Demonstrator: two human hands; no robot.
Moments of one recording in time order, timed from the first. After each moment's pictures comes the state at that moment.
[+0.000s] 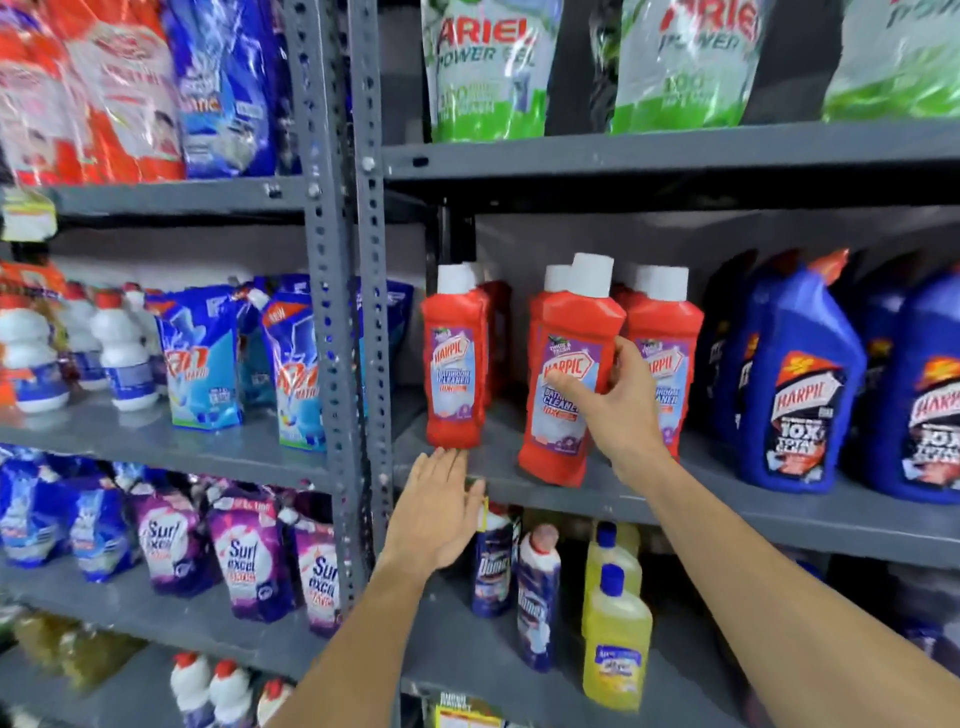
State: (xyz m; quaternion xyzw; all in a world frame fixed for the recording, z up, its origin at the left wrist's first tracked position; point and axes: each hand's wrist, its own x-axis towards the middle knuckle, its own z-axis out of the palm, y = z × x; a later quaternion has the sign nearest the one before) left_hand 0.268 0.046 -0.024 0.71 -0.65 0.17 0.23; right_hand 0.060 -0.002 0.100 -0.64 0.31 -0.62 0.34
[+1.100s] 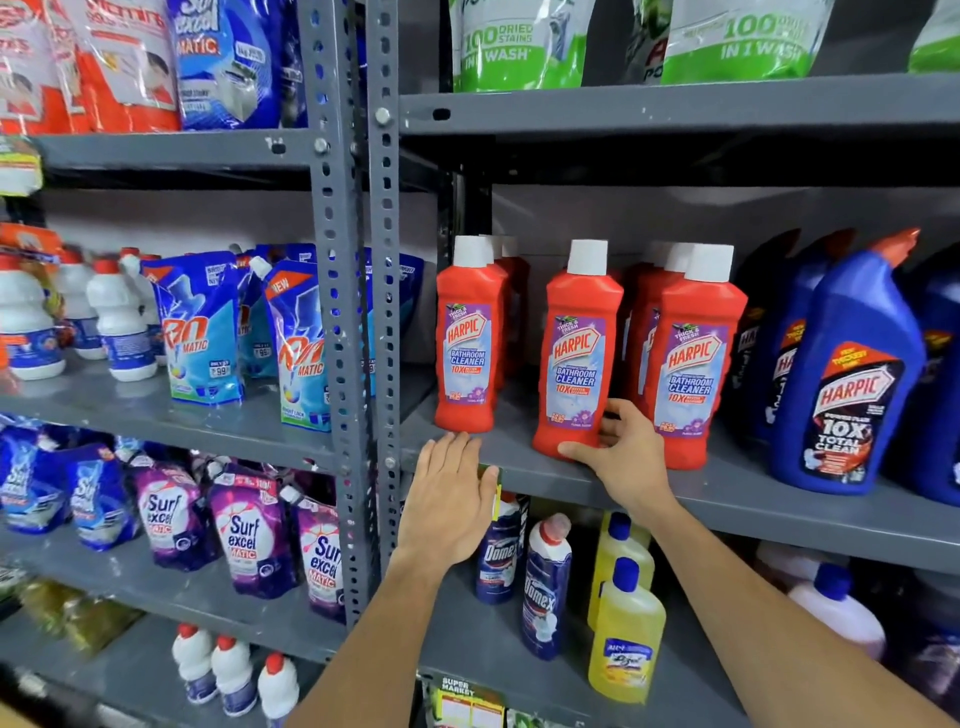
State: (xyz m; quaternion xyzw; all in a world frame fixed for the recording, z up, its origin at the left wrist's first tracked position) left_hand 0.264 0.041 -0.037 0.70 -0.63 0.19 0.29; right_hand 0.063 -0.047 0.019 -0.68 0.44 -0.49 0.33
